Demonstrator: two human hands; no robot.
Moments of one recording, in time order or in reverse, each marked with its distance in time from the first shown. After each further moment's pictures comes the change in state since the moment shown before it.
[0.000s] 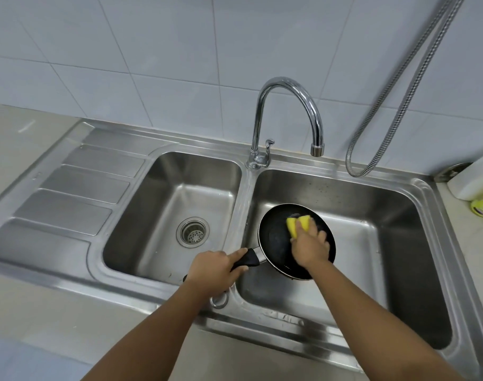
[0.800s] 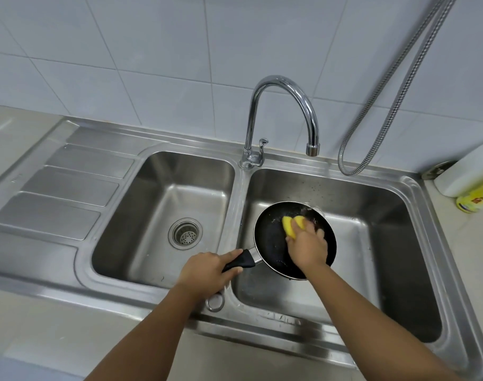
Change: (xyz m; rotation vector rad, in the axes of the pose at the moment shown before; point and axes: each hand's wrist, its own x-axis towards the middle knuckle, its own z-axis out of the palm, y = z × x) left_hand 0.003 -0.012 0.004 -0.209 -0.015 -0.005; right_hand -0.011 0.002 -0.005 -0.027 0.141 -0.003
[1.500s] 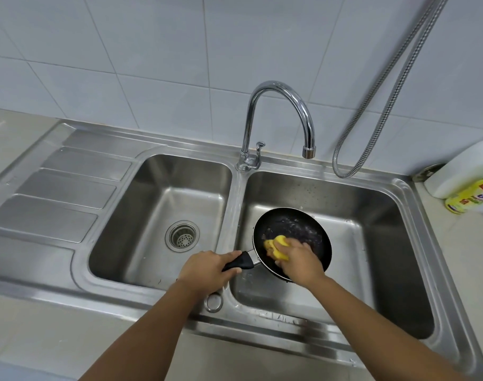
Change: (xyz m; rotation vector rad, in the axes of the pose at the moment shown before) left_hand 0.004 0.002 -0.005 -0.010 -0.015 0.023; right_hand -0.022 0.015 0.011 0.040 -0.174 -0.234
